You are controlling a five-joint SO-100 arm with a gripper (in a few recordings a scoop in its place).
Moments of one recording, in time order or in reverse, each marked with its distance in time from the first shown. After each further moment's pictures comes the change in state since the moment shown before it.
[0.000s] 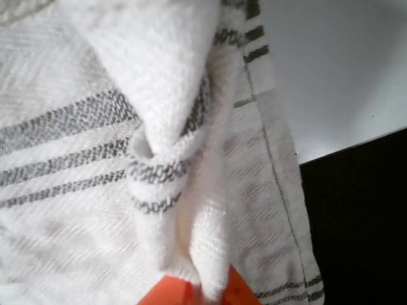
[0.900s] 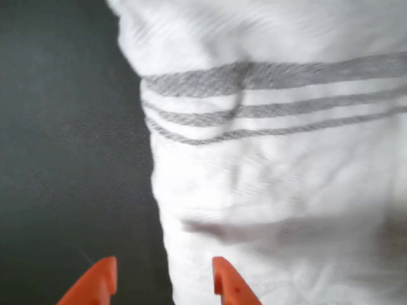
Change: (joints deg) arm -18.5 2.9 -0.7 17.5 7.8
